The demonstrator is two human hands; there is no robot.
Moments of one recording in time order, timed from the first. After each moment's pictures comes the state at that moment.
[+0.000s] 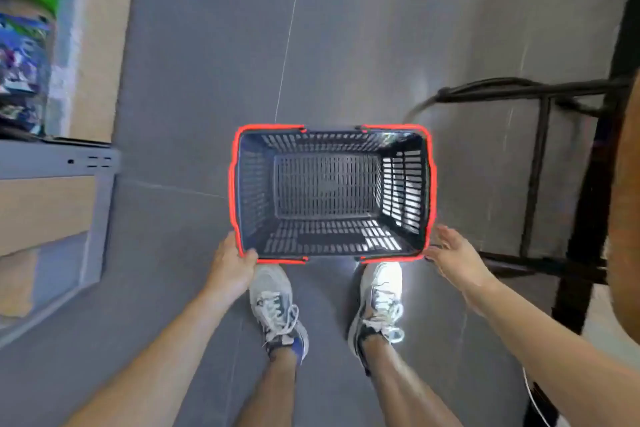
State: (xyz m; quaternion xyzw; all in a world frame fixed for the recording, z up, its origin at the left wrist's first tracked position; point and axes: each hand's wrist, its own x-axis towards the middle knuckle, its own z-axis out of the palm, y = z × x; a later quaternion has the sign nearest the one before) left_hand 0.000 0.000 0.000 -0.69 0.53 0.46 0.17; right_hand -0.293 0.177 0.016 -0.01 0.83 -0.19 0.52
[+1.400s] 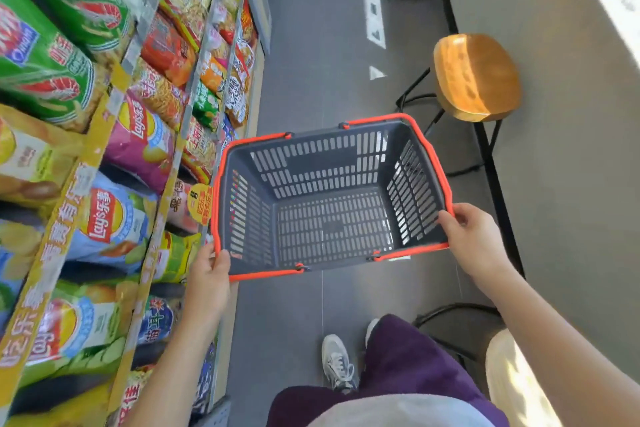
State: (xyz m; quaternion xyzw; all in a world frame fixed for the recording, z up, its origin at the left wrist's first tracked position) left_hand -0.250 -0.454 0.573 -0.62 0.61 0.48 -0.15; right_hand -0.559 -0.242 0.580 -0.16 0.87 -0.40 0.25
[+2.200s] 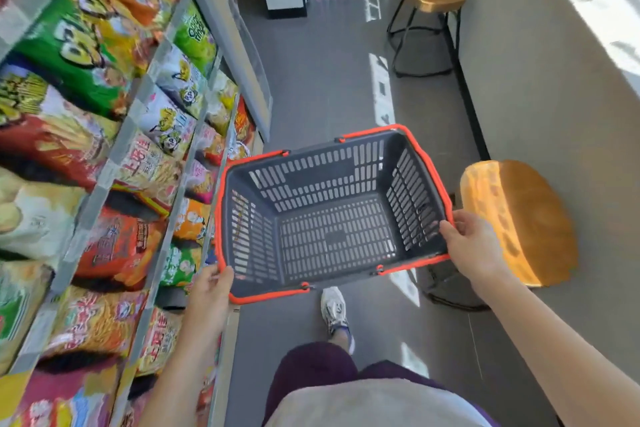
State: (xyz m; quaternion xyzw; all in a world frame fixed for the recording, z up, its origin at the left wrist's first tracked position) left_hand -0.607 -0.827 0.575 -0.63 0.55 0.52 -0.18; right_hand -0.929 -0.634 0.577 -0.12 0.85 -0.45 0.25
